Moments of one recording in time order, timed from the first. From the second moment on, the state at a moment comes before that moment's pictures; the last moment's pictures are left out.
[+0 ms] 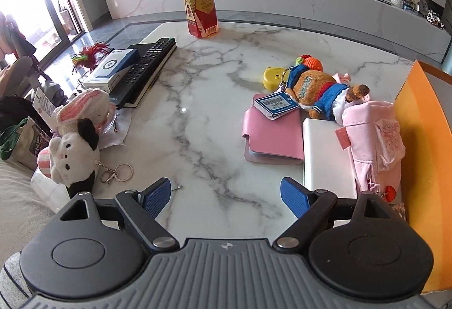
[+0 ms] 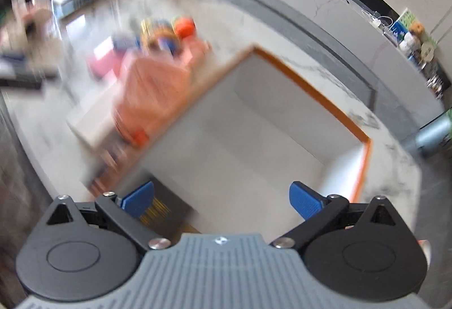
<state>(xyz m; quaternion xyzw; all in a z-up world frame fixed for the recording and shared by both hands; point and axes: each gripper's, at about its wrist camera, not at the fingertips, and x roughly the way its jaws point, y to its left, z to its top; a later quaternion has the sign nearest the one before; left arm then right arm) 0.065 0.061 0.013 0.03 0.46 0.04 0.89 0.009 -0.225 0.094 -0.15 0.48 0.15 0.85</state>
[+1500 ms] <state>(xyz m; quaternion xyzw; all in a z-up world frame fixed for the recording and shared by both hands) 0.091 -0.013 -0.063 0.06 0.50 -0.11 0.85 0.156 -0.113 0.012 -0.13 0.47 0.11 0.86</state>
